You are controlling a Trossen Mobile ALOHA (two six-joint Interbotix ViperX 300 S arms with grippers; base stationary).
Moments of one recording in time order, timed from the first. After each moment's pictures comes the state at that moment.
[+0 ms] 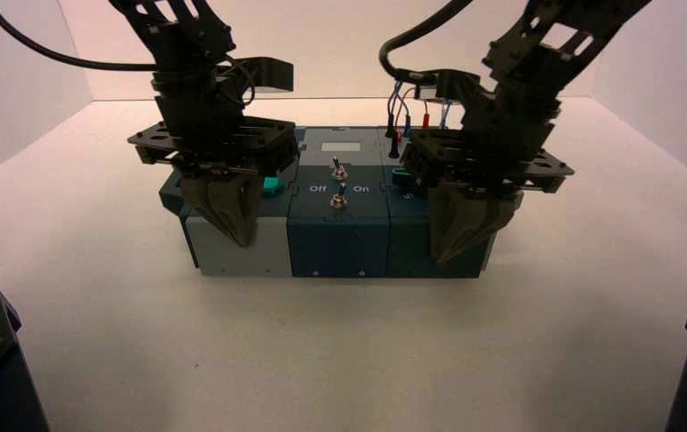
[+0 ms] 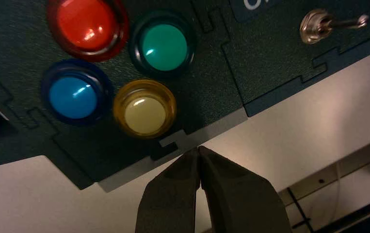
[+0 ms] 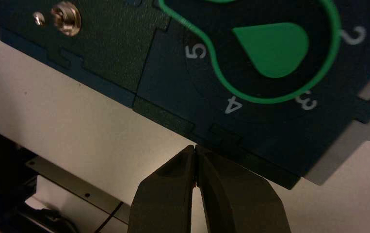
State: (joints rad) left arm -0.71 0.01 0.91 -0.26 0.64 -0.04; right arm 0.69 -0.01 0.99 0.49 0.48 -0.08
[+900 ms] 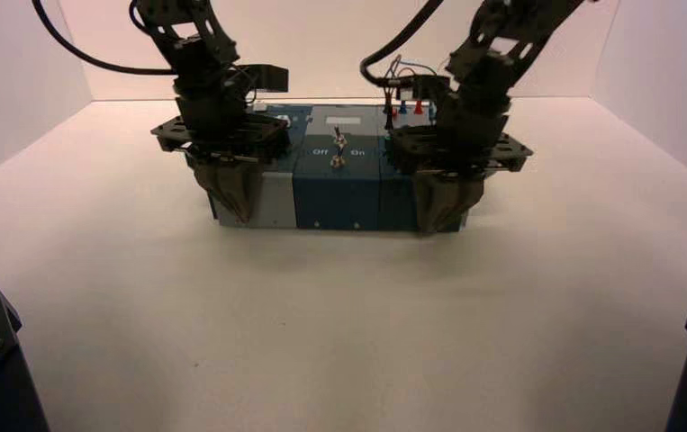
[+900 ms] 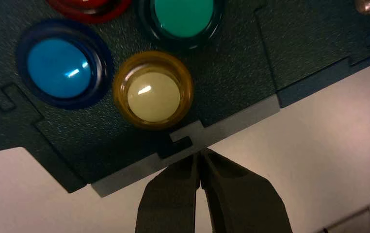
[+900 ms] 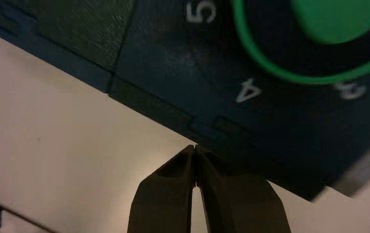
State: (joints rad) left arm -0.52 0.19 0.77 -0.25 0.59 0.15; right arm 0.58 0.19 0.80 0.33 0.49 -0.08
